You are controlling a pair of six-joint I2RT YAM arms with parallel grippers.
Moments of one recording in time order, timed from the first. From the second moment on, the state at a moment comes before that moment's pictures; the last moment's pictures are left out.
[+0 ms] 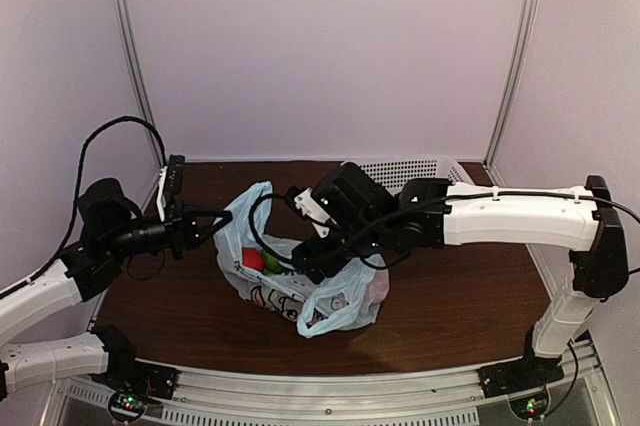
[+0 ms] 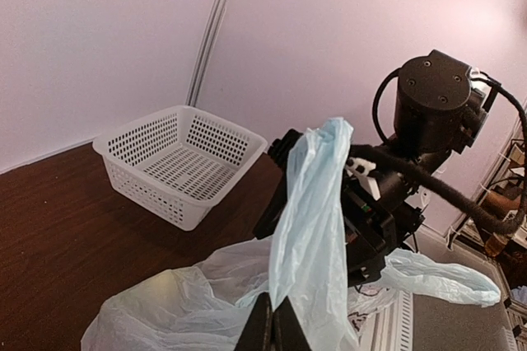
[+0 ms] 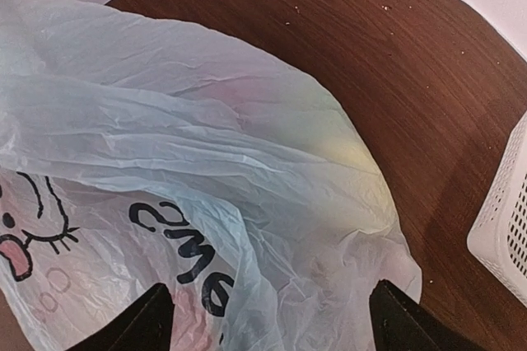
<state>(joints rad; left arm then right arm) -0.55 0.77 0.52 0.21 0.65 -0.31 1.16 1.71 1.48 -0.57 0.18 0.26</state>
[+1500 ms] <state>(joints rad) -0.55 0.83 0.72 0.00 0.37 -0.25 1.08 1.47 1.25 -0.28 0.25 0.42</state>
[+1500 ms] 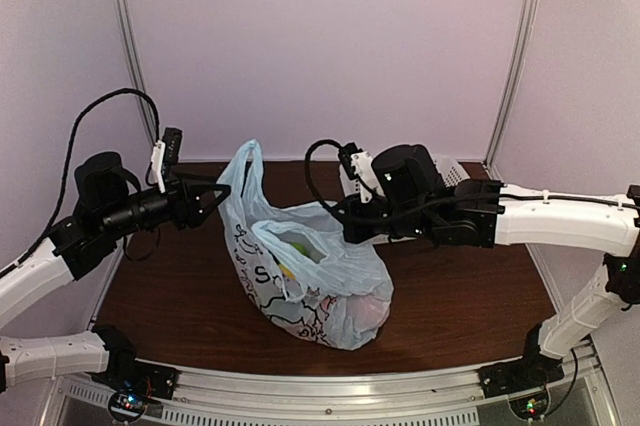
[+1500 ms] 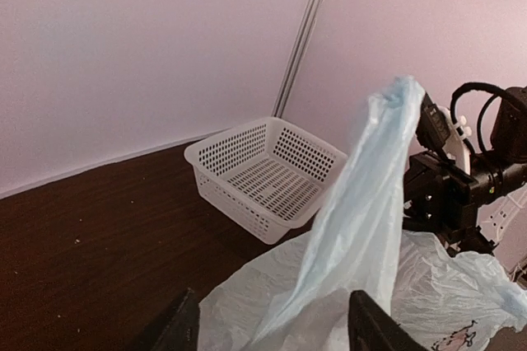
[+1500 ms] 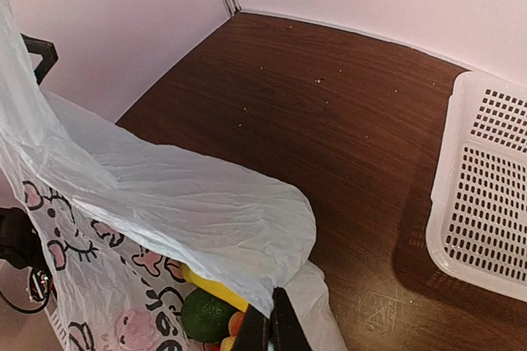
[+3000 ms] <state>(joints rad) -1.07 0.99 0.61 -0.05 -0.09 -1.02 1.08 1.48 1.22 -0.19 0.31 0.46</state>
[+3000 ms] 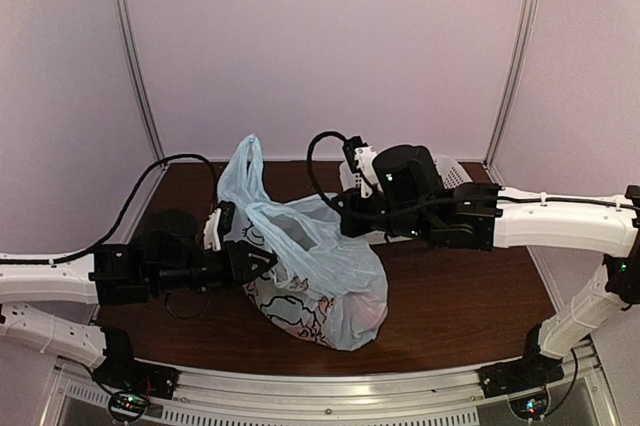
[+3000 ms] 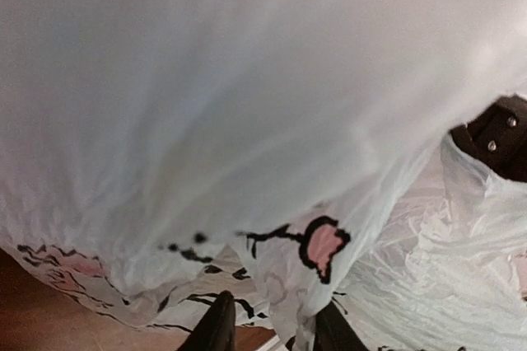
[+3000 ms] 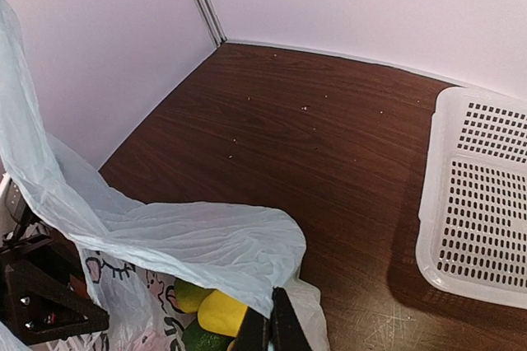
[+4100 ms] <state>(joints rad) -1.07 0.84 0.72 -0.47 0.04 -0.70 0.85 1.41 1.20 -0.20 0.38 0.46</state>
